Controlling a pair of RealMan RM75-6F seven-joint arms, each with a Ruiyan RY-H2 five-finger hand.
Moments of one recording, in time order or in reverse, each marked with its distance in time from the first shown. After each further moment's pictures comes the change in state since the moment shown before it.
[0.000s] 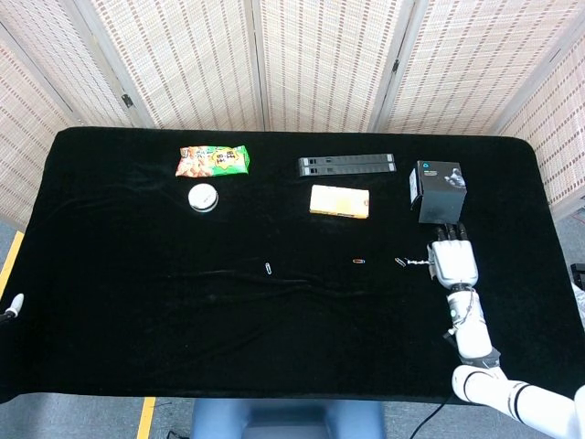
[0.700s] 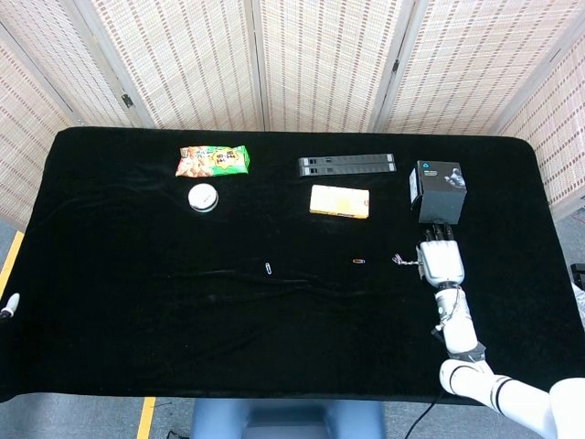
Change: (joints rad) left arm 0.003 0.005 -0.001 0.010 -0.003 -0.002 -0.028; right arm 0.017 -0.092 0.022 0.123 -0.020 -0.054 0.019
